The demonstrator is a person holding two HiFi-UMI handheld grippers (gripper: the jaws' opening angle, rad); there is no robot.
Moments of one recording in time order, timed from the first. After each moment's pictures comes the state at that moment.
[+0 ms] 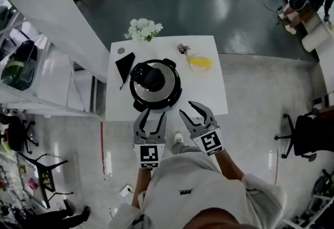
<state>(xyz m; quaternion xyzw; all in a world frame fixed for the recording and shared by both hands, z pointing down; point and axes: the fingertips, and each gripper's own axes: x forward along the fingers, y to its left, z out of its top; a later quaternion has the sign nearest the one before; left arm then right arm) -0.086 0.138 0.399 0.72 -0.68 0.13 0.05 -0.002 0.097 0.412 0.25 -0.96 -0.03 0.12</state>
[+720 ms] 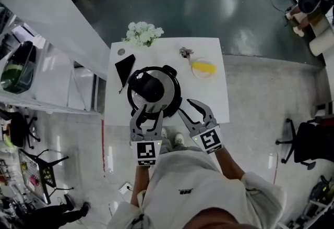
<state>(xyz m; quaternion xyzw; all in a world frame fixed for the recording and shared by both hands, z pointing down) -0.111 0.069 0.412 0.70 -0.69 0.16 0.07 -0.020 0.028 0.425 0.22 -0.97 -0.01 0.12</state>
